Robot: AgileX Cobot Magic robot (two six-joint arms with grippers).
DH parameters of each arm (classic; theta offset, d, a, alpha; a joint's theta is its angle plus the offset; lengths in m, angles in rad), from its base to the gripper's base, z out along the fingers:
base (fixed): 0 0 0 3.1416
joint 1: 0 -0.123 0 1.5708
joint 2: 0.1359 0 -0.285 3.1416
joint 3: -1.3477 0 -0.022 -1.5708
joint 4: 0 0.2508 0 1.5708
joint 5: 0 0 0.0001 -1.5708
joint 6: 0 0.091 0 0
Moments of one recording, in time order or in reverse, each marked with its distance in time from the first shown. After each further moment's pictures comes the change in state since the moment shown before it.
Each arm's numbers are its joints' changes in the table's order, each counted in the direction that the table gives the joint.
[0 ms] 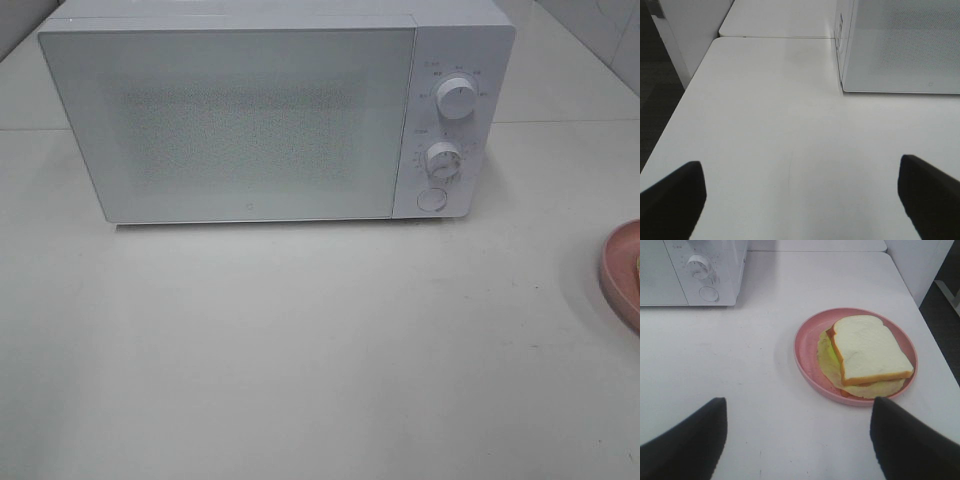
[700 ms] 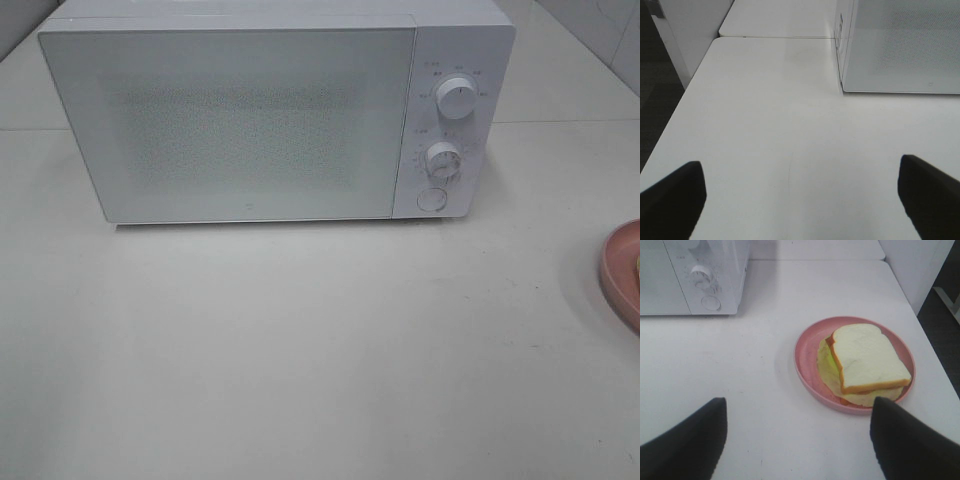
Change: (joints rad) left arm 0.000 0.000 0.000 0.000 0.000 0.000; right arm 0.000 0.000 0.028 0.000 0.003 0.000
